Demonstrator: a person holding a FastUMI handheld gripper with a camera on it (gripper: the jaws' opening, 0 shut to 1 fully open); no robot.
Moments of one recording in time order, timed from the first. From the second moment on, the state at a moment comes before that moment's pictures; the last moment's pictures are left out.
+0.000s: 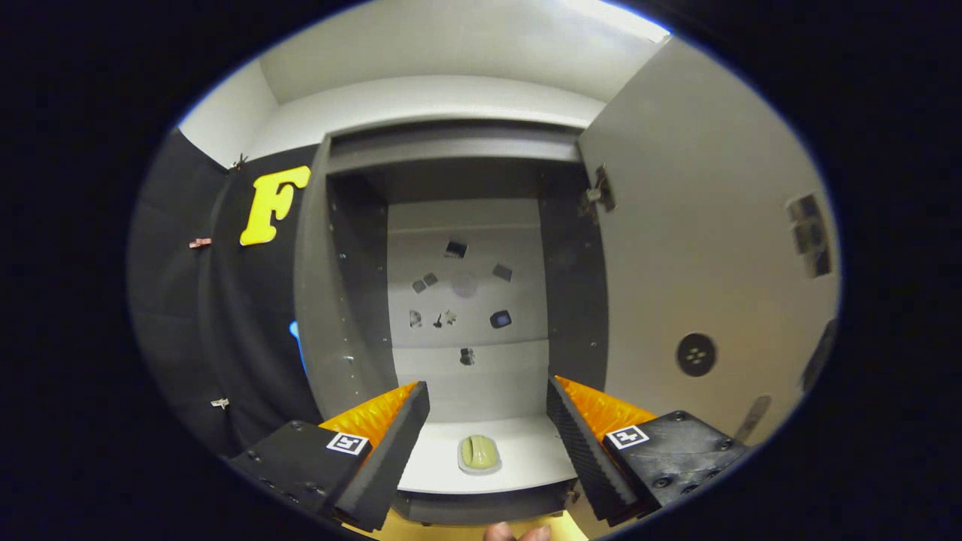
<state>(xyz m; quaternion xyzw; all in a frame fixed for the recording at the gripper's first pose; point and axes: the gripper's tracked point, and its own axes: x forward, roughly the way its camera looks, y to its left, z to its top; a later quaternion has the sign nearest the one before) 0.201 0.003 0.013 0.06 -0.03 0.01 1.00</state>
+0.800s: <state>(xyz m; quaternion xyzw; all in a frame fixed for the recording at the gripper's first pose) -0.043 -0.125 0.064 0.02 -0.10 -0.06 0.99</state>
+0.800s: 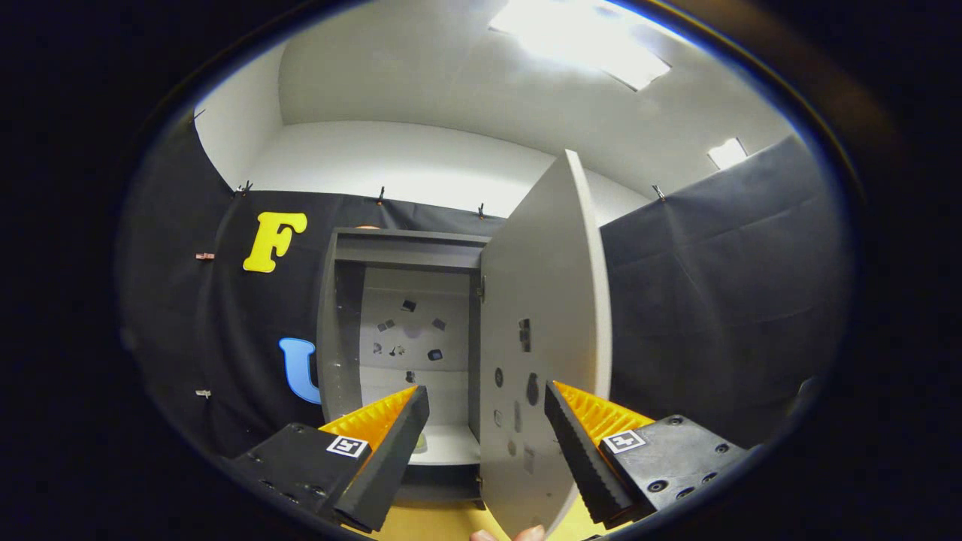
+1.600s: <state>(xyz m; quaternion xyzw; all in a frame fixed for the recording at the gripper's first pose) 0.002 -0.301 -0.068 0.01 0.03 -0.17 0.99</state>
